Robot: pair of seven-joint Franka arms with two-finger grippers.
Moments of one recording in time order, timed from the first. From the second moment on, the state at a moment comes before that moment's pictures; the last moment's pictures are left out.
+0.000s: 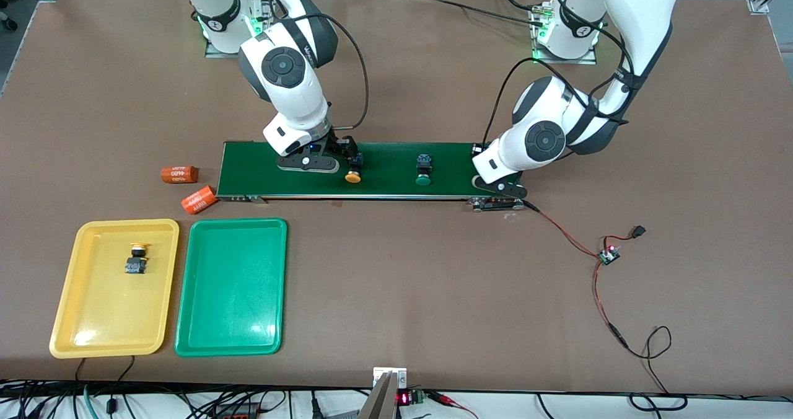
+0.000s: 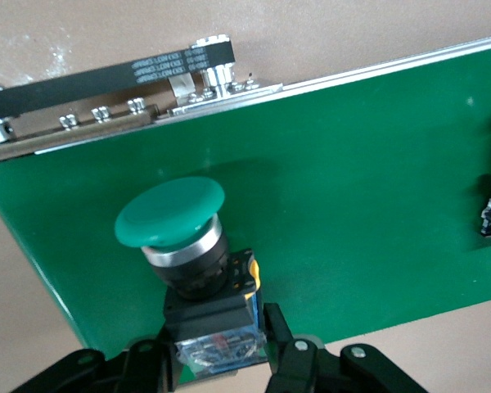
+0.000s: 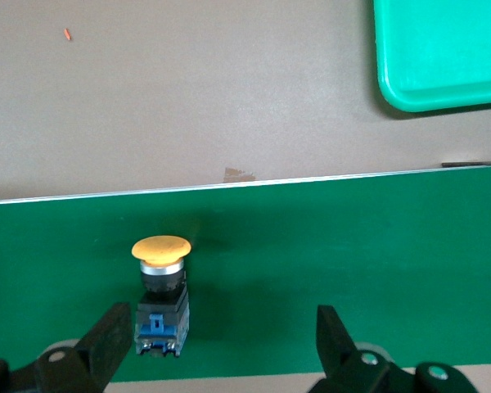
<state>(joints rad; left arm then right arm) 0.02 0.43 -0.52 -2.01 -0.03 2.14 -0.27 0.58 0.29 0.06 -1.98 -0.03 2.32 0.73</state>
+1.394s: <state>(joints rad) -0.01 -0.06 -0.03 -1.74 -0.02 1.53 0.07 0.63 0.42 0.03 -1.98 -0.03 2.40 0.77</state>
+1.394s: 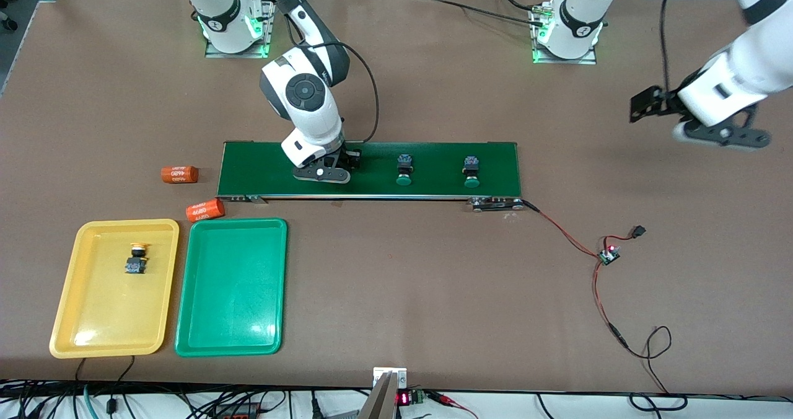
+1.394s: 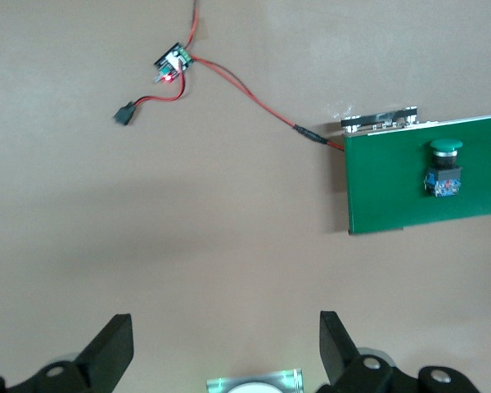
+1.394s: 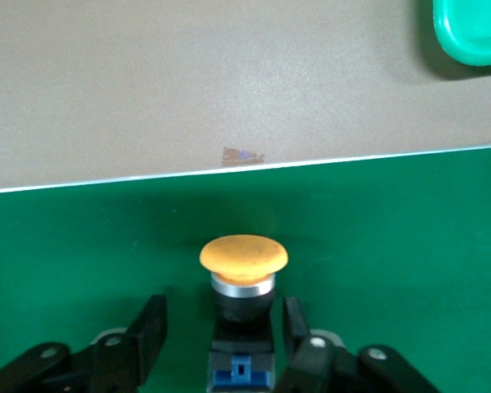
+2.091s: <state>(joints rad) -0.03 -0.06 0.01 -1.72 -0.02 1.65 0.06 0.63 0.37 -0.09 -1.92 -0.04 2.32 0.63</state>
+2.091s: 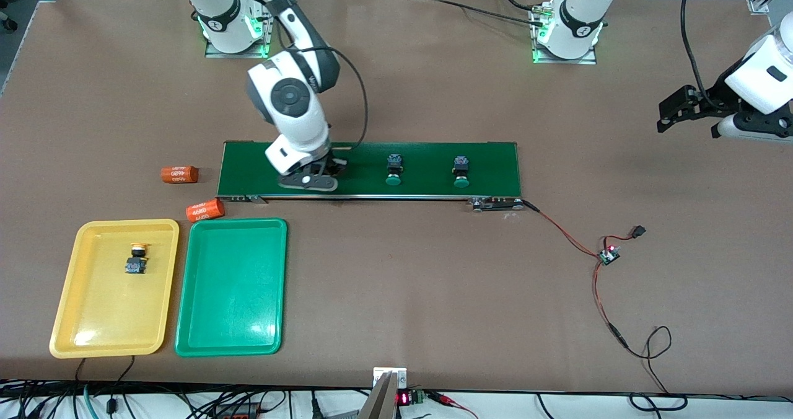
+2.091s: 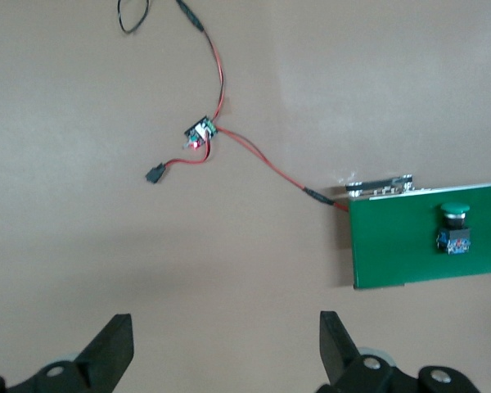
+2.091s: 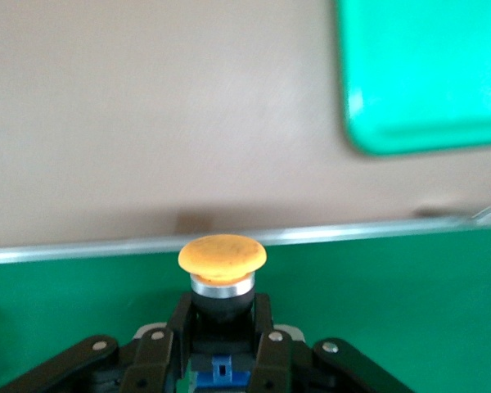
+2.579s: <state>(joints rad) -0.03 -0.06 0.00 -1.70 0.00 1.62 0.06 0.39 0.36 -0.18 -1.72 -0.01 2.16 0.21</state>
